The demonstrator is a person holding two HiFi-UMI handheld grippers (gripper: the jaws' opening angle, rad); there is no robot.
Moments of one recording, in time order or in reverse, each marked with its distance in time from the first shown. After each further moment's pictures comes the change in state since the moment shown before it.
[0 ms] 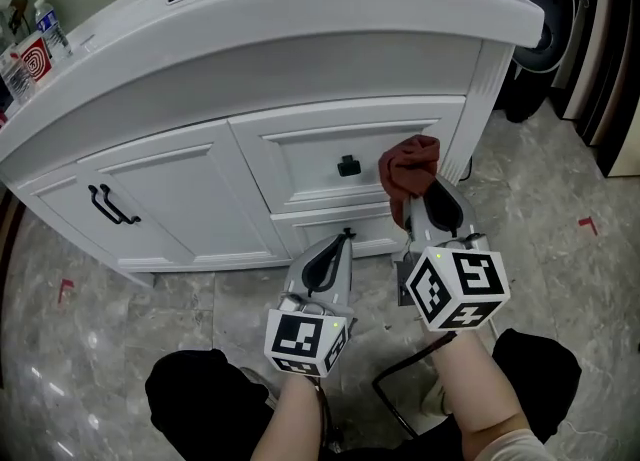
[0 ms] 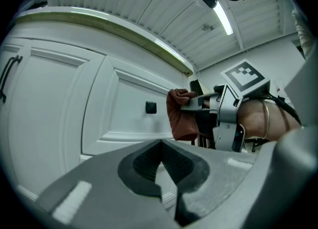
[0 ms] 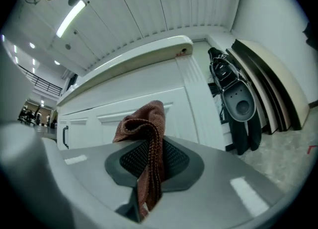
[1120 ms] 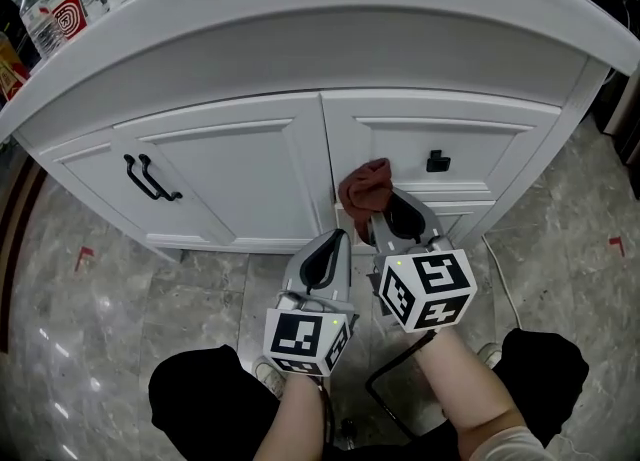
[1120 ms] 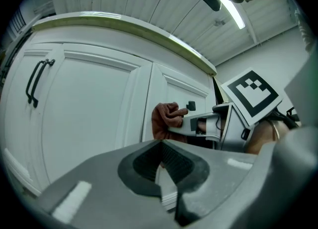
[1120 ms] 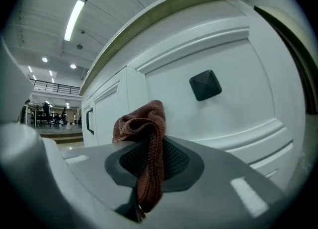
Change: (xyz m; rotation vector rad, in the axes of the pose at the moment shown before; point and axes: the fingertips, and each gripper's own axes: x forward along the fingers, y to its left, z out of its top) left arm -0.048 0.100 -0.011 -0.014 0.019 0.173; right arm 0.061 0.136 -0.106 0.026 0.186 0.270
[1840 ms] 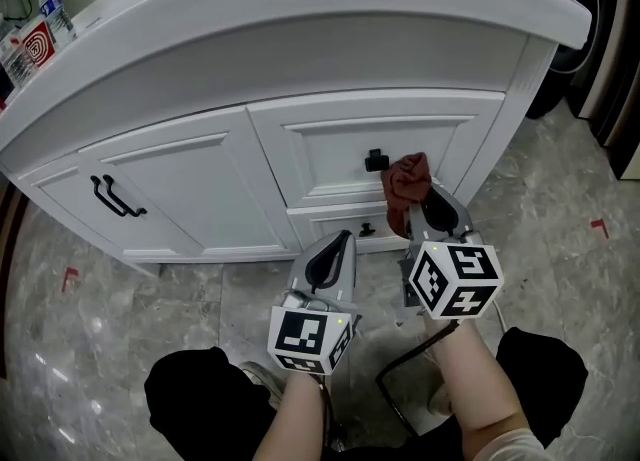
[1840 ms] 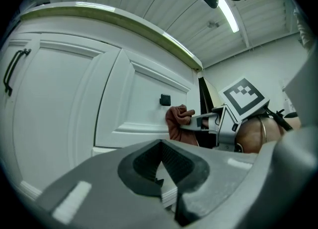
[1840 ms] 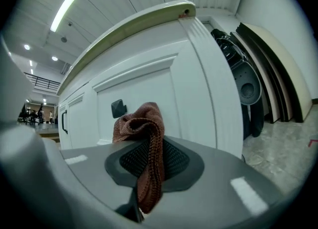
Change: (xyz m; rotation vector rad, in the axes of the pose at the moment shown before) left arm 0.034 -0.072 -0.009 -0.005 0.009 -0.124; right arm -0.067 -0.118 0.019 0.015 -0.020 -0.239
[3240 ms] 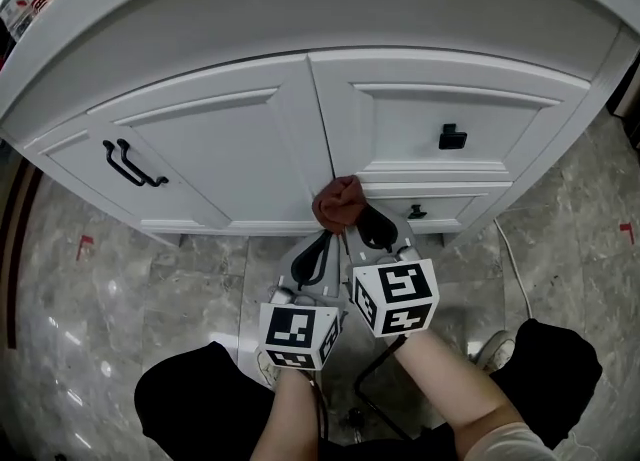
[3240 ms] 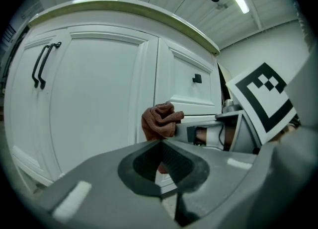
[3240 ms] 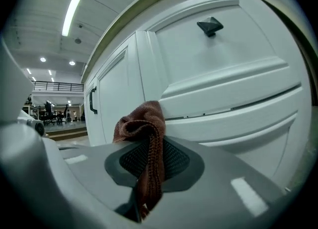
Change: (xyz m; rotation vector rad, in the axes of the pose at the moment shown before) left arm -0.051 0.092 -0.059 0.027 0.159 0.165; right arm 0.048 0.154 -0.113 -0.017 0.111 0.251
